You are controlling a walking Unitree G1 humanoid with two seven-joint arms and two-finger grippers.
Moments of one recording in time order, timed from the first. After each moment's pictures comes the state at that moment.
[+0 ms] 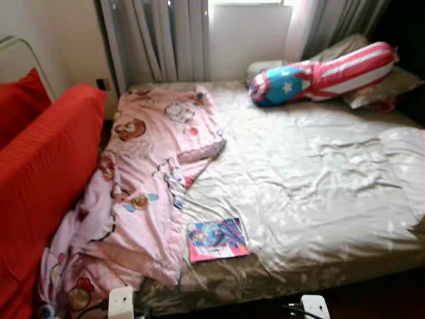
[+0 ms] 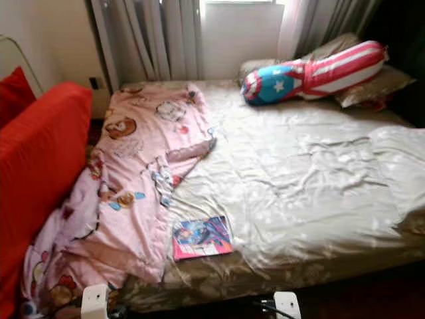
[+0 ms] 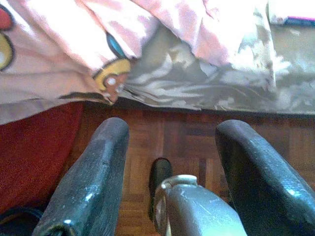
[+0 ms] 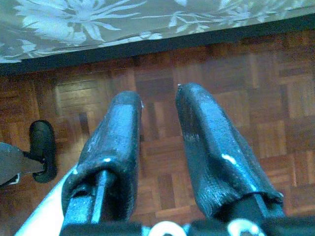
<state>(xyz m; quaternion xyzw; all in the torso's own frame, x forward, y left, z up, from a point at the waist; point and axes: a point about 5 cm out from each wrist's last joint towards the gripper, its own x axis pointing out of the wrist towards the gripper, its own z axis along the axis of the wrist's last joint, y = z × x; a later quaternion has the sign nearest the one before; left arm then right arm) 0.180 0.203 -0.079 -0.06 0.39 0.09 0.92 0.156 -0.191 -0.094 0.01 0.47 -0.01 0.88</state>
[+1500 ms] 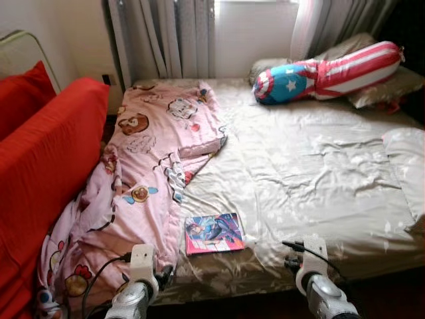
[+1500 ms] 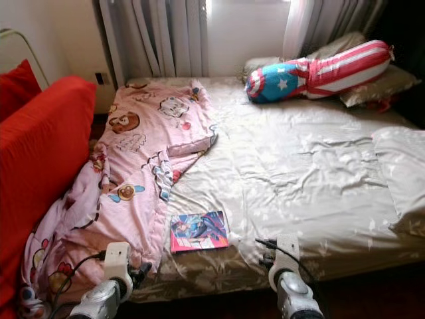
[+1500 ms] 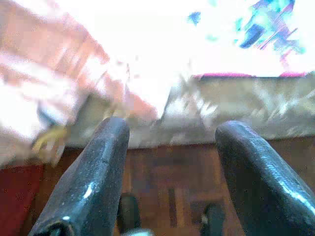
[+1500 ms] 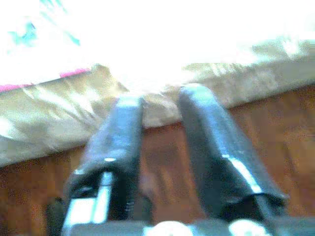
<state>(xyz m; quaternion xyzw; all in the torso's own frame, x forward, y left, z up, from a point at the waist) 0.242 0.183 -0.047 -0.05 0.34 0.01 0.94 0.243 -0.191 -0.049 0.07 0.38 -0.05 0.92</state>
